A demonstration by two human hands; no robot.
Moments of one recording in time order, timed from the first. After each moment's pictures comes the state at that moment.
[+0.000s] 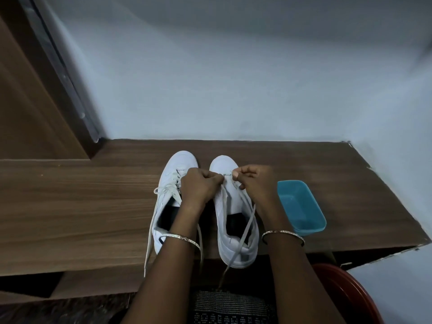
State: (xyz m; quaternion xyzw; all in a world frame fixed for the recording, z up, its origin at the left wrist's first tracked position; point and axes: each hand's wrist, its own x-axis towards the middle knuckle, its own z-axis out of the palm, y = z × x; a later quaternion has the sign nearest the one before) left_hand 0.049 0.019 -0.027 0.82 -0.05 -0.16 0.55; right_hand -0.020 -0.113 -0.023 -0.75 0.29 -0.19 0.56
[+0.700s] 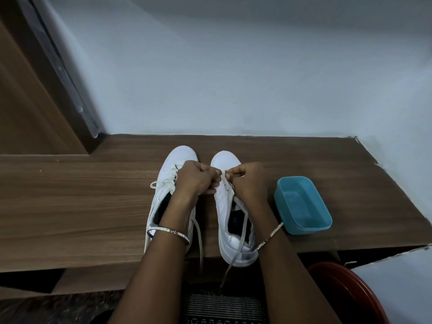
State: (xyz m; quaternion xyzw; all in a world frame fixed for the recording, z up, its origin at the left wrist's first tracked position) left_hand 0.064 0.027 -0.030 0.75 -0.05 -0.24 0.62; right_hand 0.001 -0.095 -0.042 -0.82 0.33 -0.17 0.43
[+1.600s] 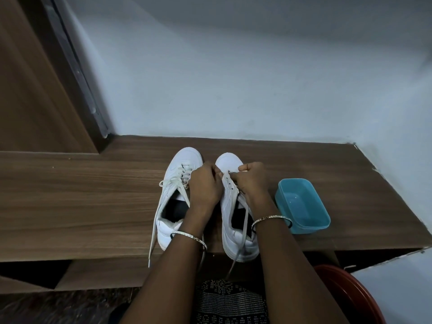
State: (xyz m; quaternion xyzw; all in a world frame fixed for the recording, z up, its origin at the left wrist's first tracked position) left_hand 0.043 0.019 -0.044 0.88 -0.16 0.02 0.45; right_hand 0.004 -0.086 -0.022 -0.75 0.43 -0.13 0.49
